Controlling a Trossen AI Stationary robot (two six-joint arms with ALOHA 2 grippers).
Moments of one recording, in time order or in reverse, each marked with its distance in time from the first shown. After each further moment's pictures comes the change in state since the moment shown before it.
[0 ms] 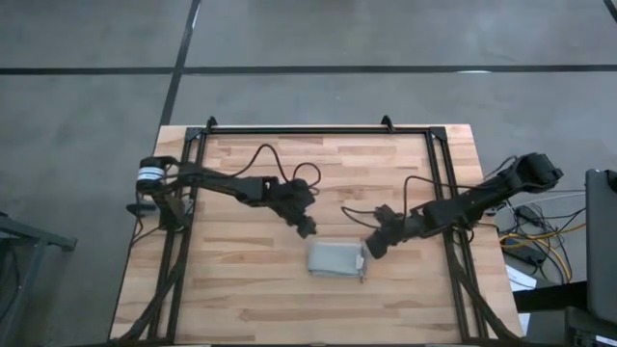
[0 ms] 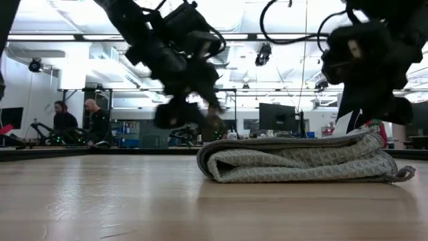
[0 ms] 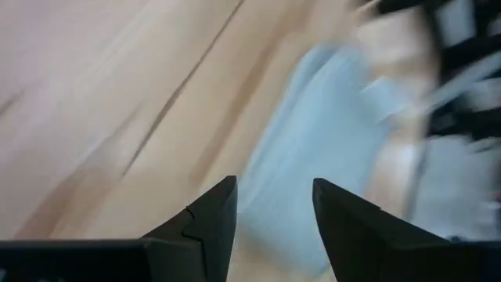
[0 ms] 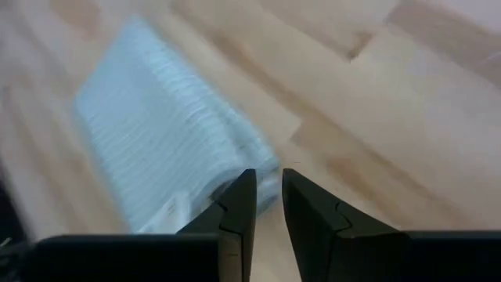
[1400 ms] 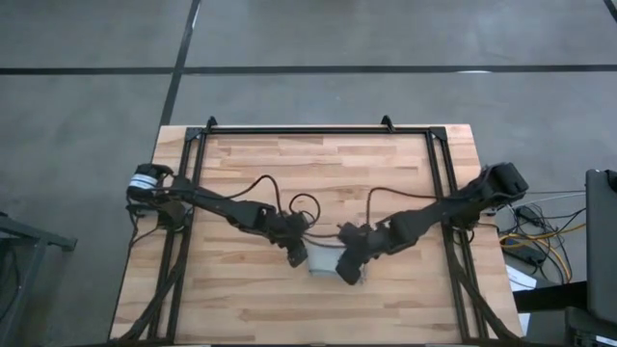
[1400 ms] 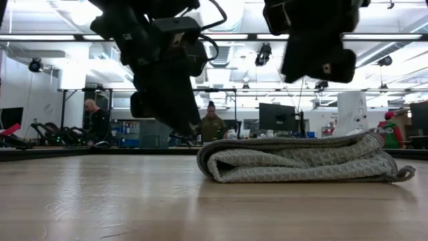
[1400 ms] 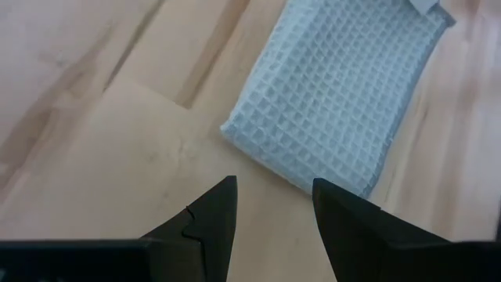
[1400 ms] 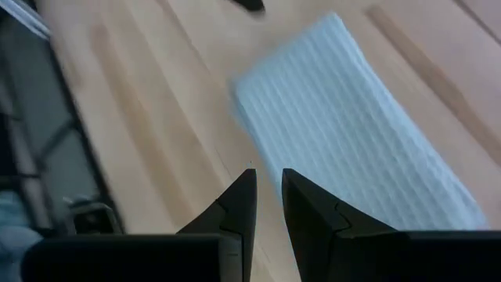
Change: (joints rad) left arm -0.244 -0.036 -0.002 -0.171 -0.326 0.052; right arm 0.037 0.350 0.527 -0.144 -0.117 -0.211
